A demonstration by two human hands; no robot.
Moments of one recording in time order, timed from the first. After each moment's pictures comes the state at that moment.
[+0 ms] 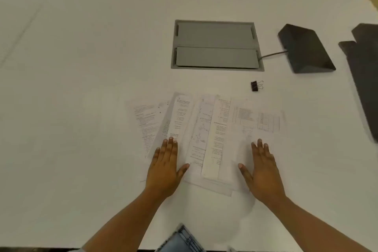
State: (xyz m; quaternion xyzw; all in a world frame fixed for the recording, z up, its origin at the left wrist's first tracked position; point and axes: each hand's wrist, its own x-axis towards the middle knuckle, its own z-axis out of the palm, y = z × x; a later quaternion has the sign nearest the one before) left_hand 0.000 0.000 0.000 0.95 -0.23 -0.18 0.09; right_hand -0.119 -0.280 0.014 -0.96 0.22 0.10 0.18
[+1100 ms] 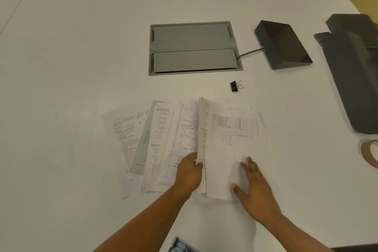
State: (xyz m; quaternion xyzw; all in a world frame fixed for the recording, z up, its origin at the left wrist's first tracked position) left_hand -0.014 -0.128 0.053 0.80 0.04 -0.38 0.45; right_hand -0.157 -0.285 0.023 -0.91 0.27 0.13 0.27
